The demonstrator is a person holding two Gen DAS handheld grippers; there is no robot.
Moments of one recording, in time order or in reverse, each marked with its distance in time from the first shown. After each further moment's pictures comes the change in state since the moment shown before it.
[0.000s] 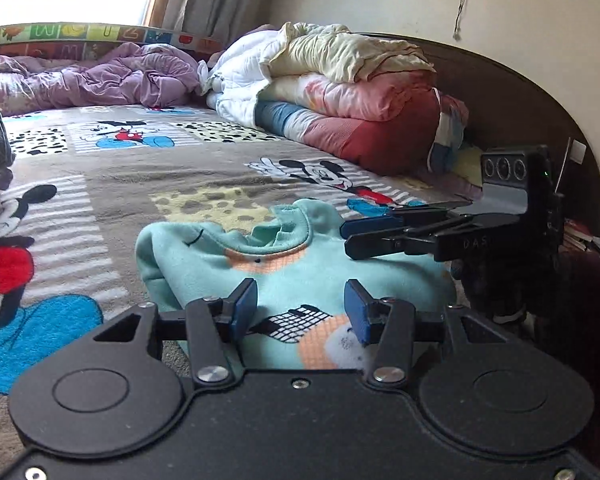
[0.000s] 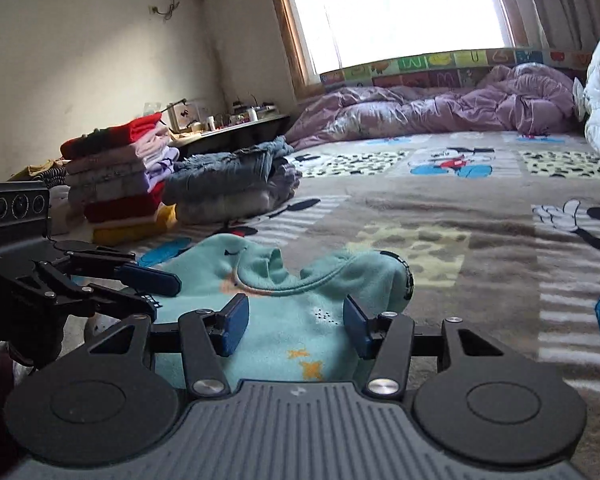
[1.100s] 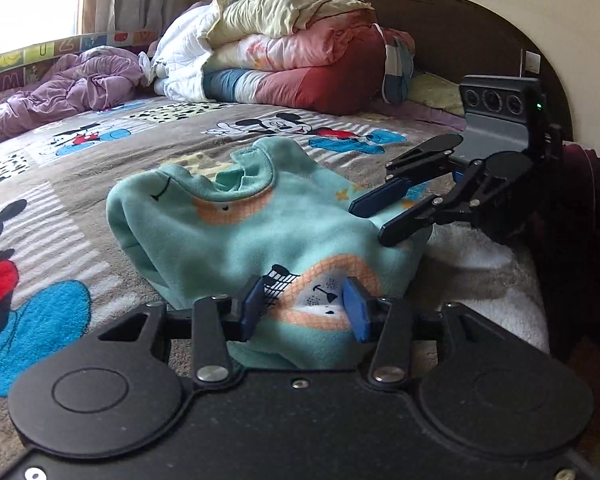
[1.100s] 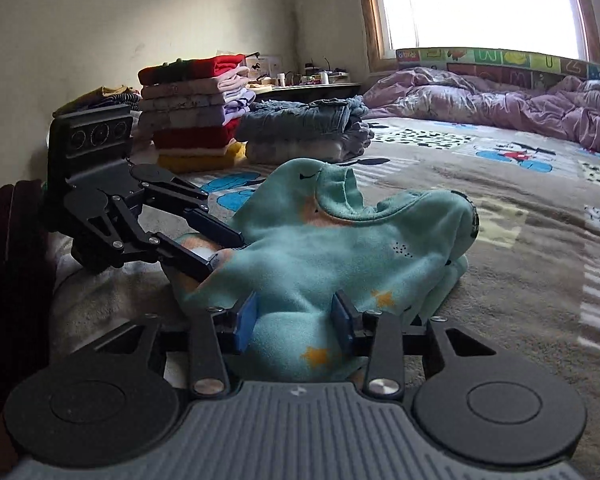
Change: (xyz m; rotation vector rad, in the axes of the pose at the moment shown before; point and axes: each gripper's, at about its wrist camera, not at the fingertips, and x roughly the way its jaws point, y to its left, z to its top) left arm -0.006 -0.006 -0.023 0.211 0.090 -0.099; right arm -0.024 0.032 -0.038 -0.203 0.096 0.147
